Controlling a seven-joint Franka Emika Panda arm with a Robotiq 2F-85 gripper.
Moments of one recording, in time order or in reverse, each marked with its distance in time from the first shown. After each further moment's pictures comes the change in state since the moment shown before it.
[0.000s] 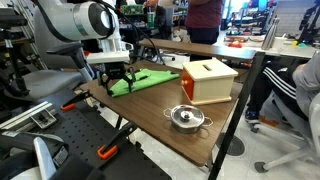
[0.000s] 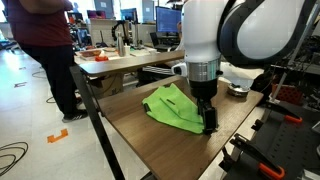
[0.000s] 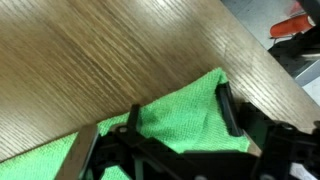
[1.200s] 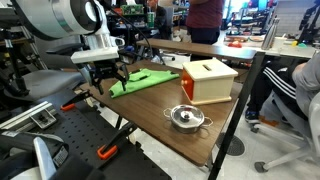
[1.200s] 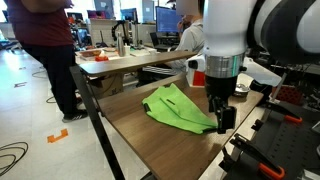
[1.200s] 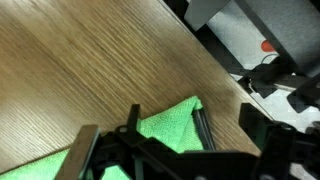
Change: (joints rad) arm 0.027 -0.130 -0.039 -0.177 -0.098 0.103 0.096
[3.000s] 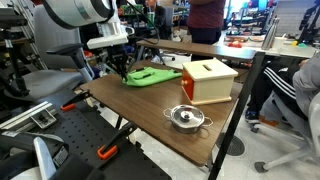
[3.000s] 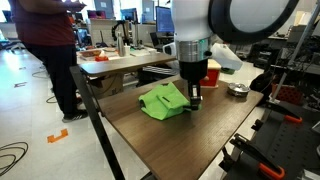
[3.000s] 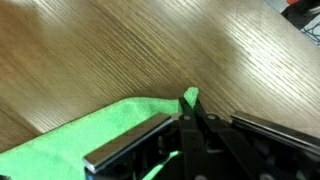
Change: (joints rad) arm 0.026 0.053 0.016 0.233 0.048 -0.175 0.055
